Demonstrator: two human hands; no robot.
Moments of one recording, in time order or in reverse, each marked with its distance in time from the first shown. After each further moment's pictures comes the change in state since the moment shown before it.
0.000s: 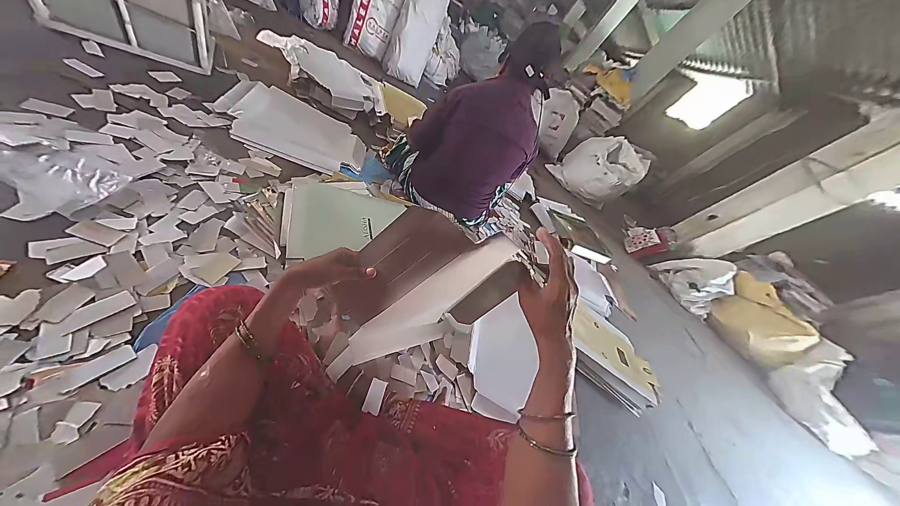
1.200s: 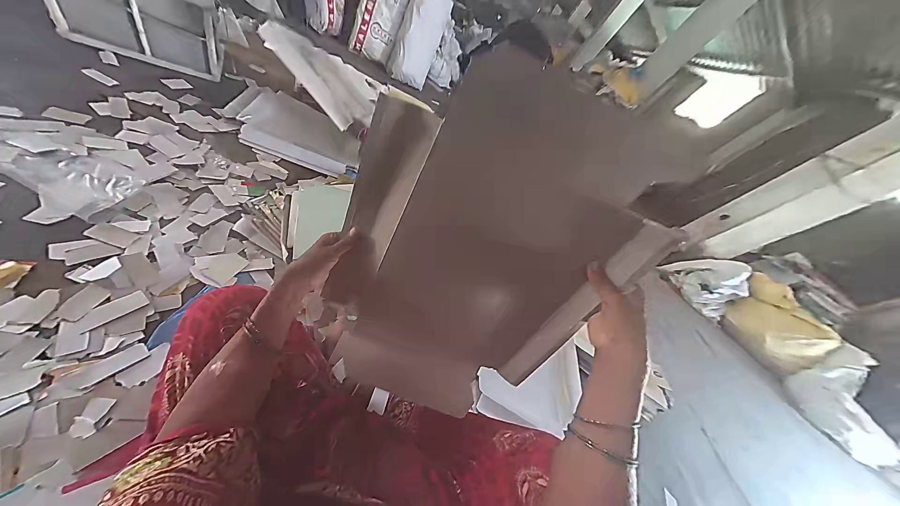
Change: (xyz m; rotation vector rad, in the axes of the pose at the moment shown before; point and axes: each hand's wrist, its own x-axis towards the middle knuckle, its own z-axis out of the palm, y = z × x) left_hand 0.016 -0.022 -0.014 -0.193 0.423 0.103; right_hand 0.004 0.032 -0.056 0.705 0.192 0.713
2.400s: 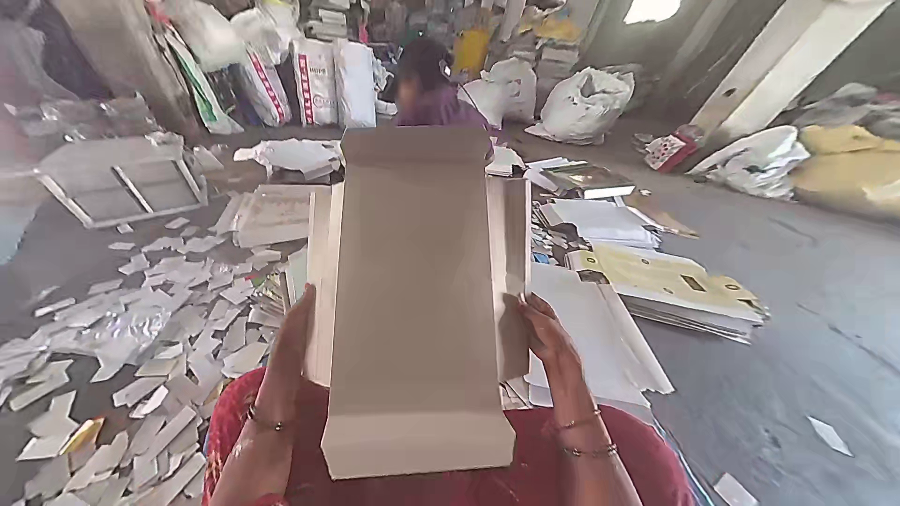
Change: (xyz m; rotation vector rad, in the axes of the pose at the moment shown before) left_hand -0.024 0.008 0.003 -0.021 0.165 0.008; right_hand -0.078 0.108 0.003 0.363 -0.231 0.302
